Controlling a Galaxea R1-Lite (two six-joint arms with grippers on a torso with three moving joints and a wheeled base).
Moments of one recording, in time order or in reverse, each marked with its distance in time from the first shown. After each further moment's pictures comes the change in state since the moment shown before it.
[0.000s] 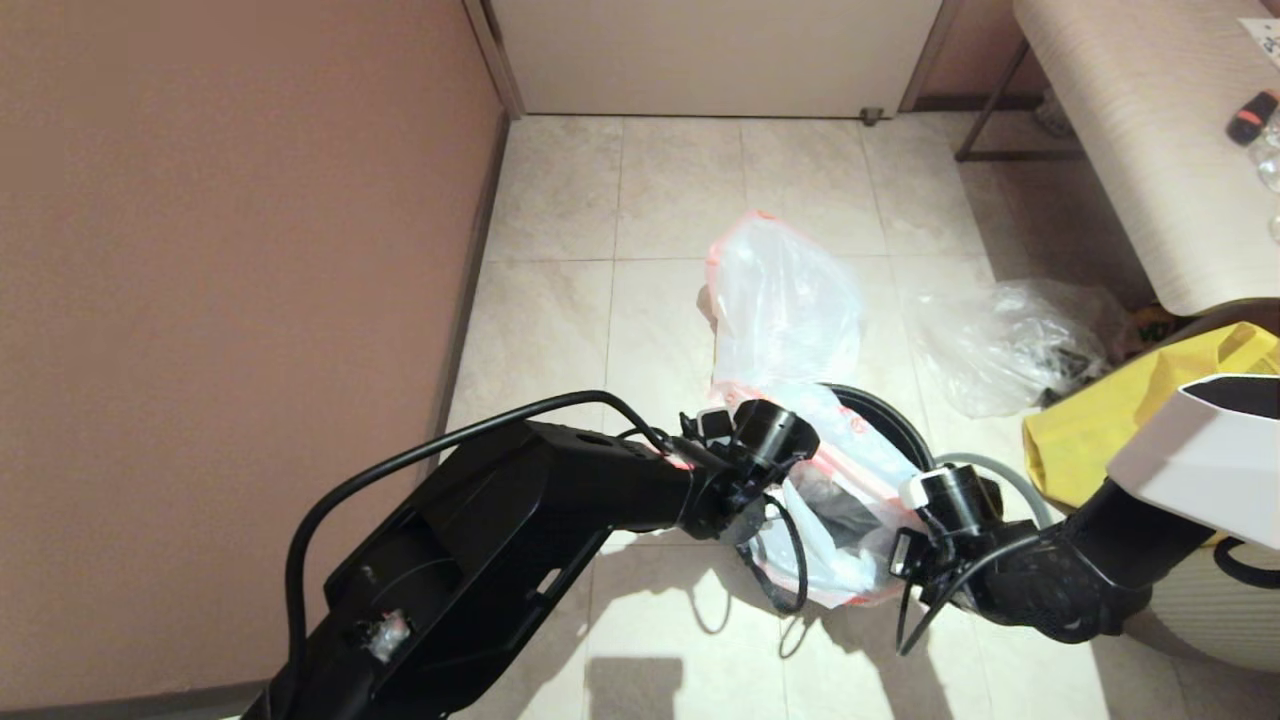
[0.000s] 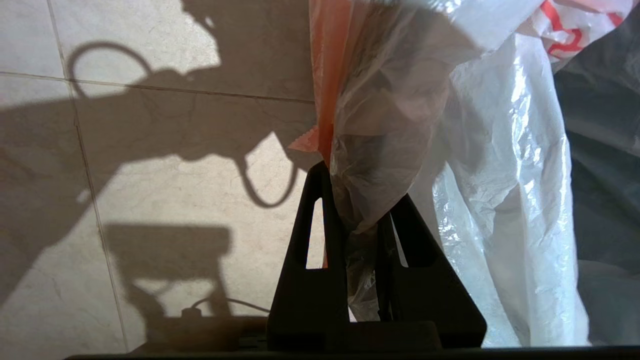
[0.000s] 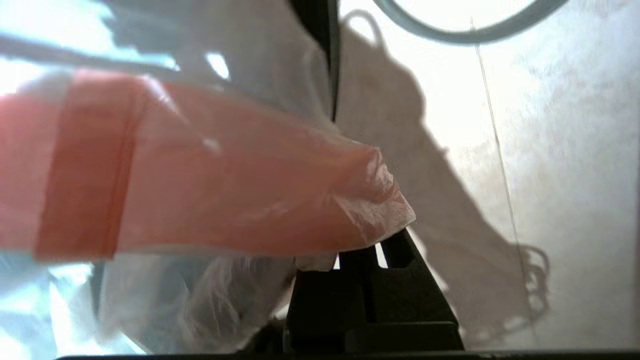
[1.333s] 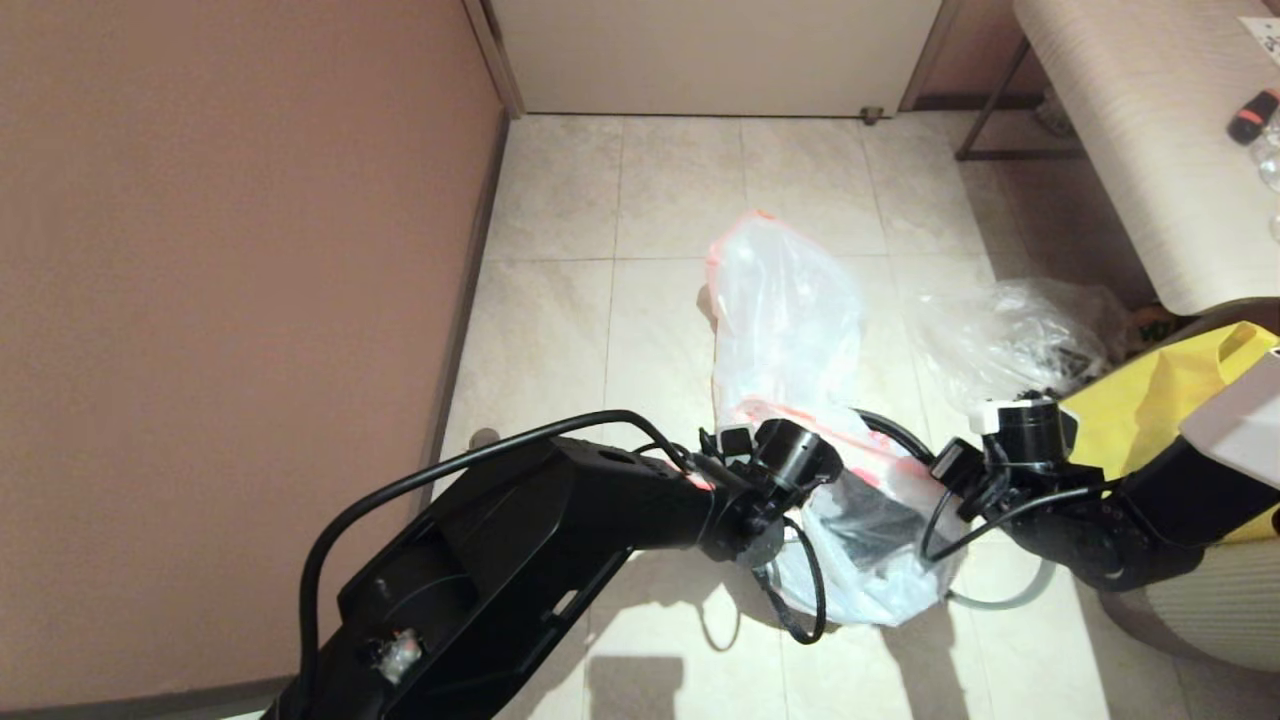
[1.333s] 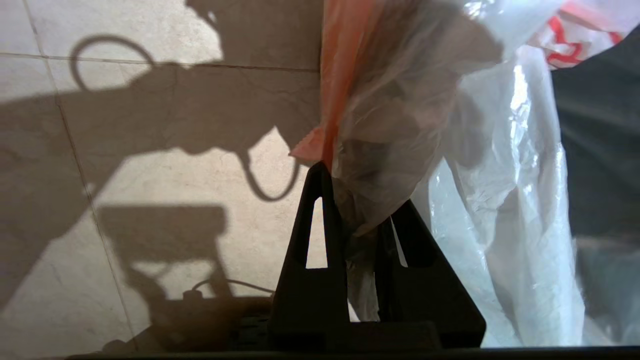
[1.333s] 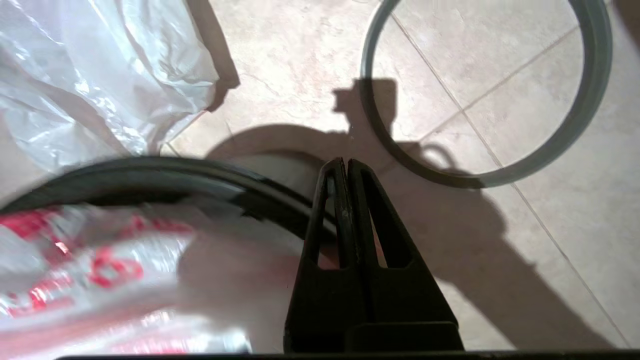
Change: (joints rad) left arm -0.049 0.003 0.020 0.011 0.001 0.001; right arm -0.155 -0.048 -0.082 -0.198 0.001 0.051
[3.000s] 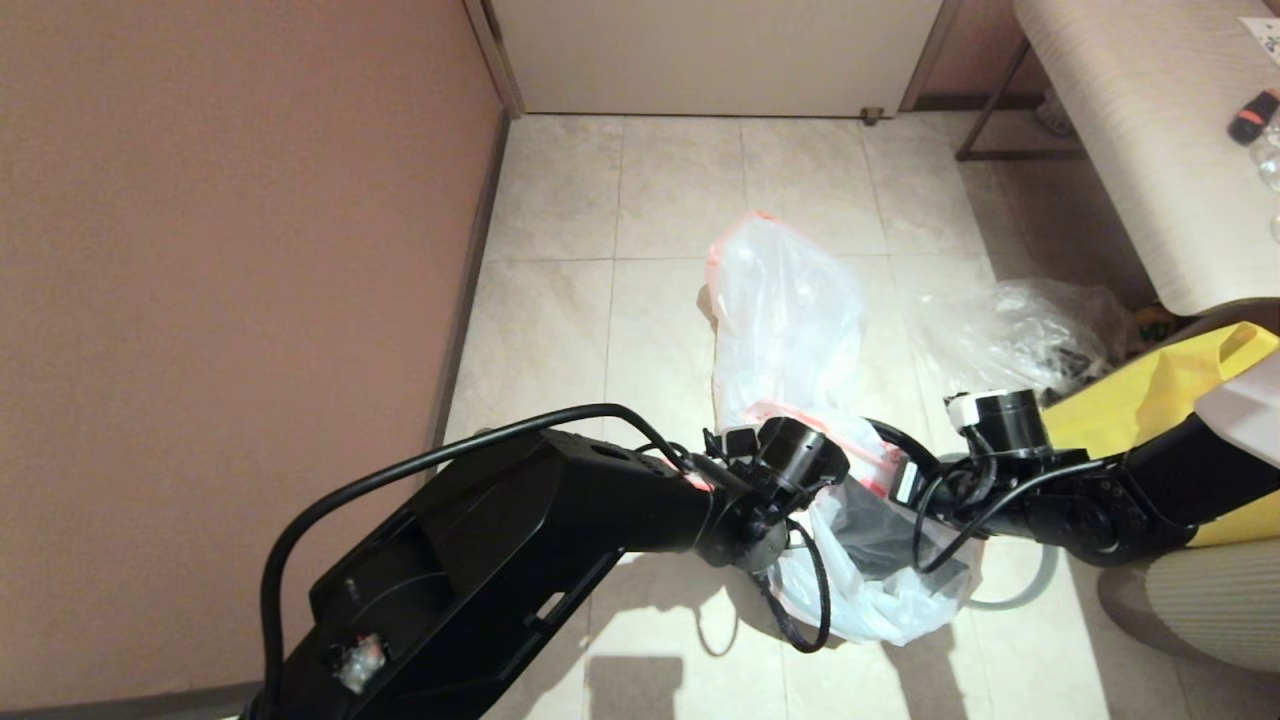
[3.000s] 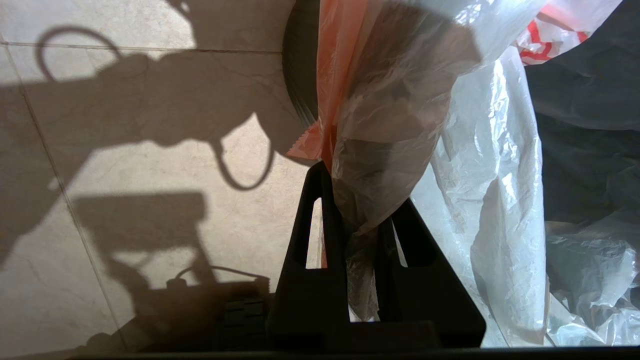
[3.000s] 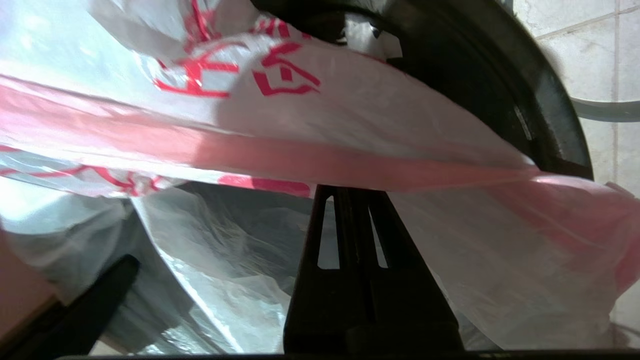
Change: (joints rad) left arm -0.018 -0.053 0.069 -0.033 -0.057 -0.007; right arm 0.037 -0.036 -0.068 0.257 0.383 -0.178
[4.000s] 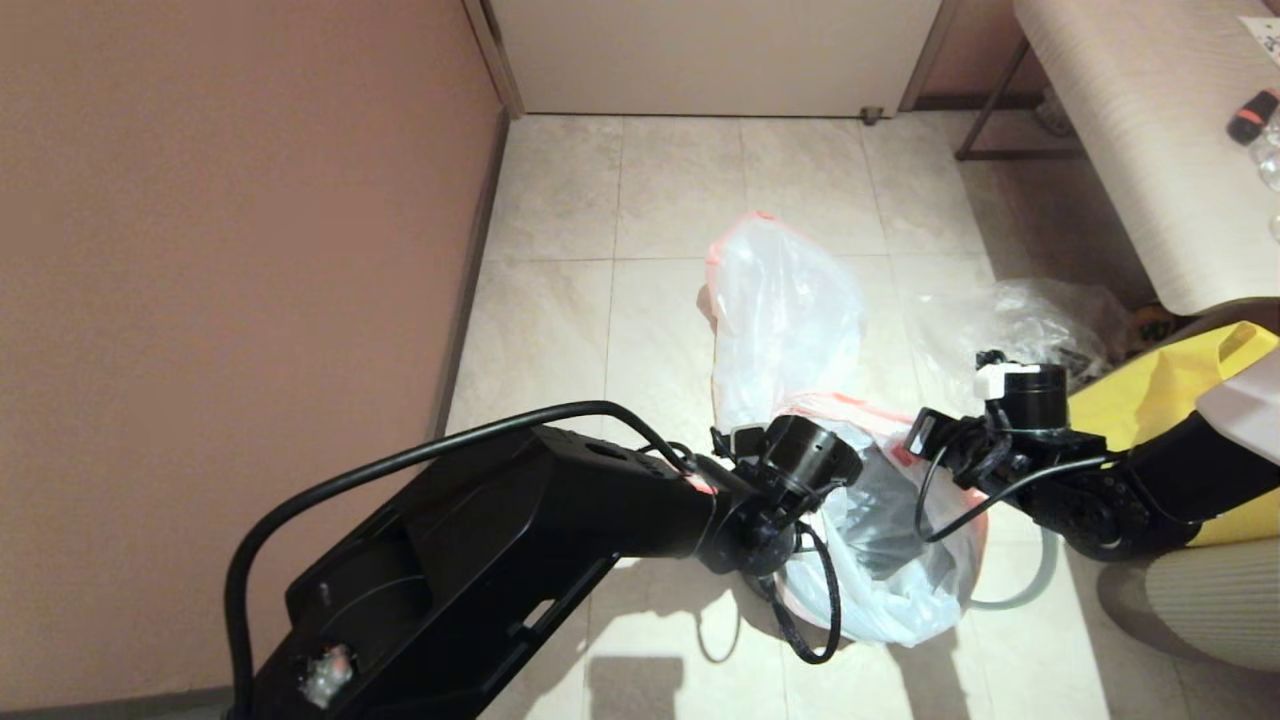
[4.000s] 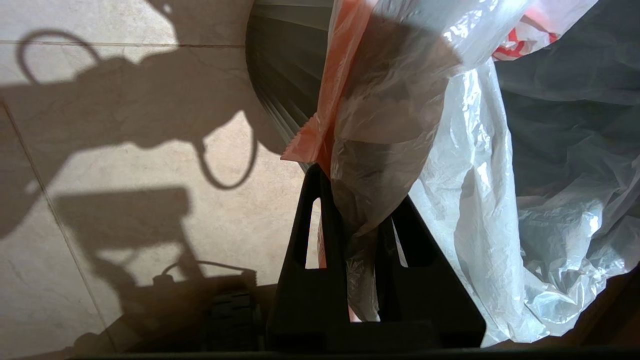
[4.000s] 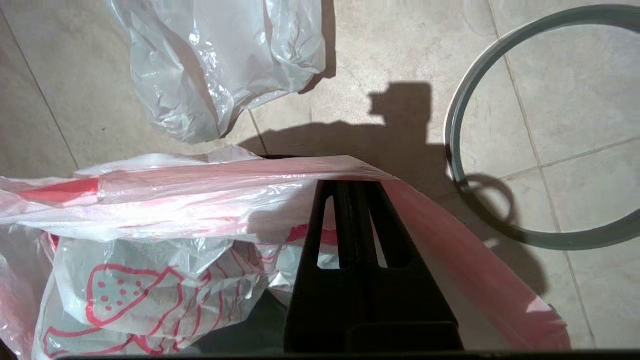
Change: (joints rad) left arm -0.024 -0.040 0.044 -0.026 -0.020 -0.002; right arm -0.031 0.012 -0.016 -0.271 -0.178 -0.053
